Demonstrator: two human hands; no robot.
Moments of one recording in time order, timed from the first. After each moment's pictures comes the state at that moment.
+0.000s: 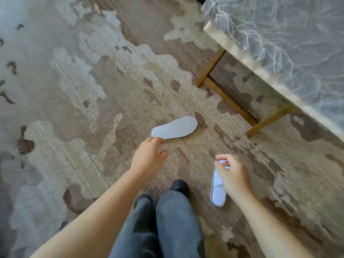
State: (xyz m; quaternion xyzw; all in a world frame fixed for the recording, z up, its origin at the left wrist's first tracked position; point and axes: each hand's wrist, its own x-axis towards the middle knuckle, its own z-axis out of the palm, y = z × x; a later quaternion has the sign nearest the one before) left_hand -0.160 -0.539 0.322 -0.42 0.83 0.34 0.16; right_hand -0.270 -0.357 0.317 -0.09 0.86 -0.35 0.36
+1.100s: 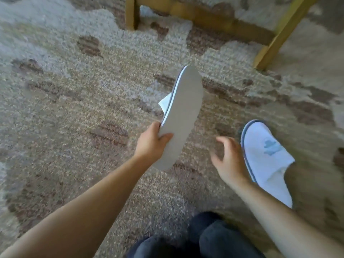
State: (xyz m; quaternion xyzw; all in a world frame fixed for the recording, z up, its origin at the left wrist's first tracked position) left_hand -0.264 -0.567 -0.133 -0.23 0.85 0.43 0.19; right_hand -0.263 -0.366 -0.124 0.03 0.94 -0.27 0.20
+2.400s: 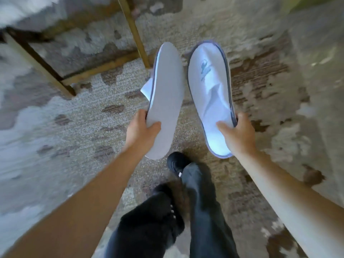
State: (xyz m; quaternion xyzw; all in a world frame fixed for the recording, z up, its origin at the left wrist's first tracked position) left_hand -0.244 -0.384 0.220 -0.03 0.90 0.34 0.28; right_hand -0.152 -0.188 0.206 0.44 0.78 -0.44 0.04
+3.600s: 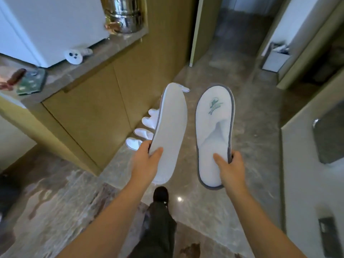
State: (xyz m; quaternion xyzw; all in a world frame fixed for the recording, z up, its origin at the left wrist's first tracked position) left_hand -0.023 0.356 0.623 0.39 0.73 0.47 0.31; right_hand 0.168 0.402 0.623 0.65 0.47 -0.43 -0.42
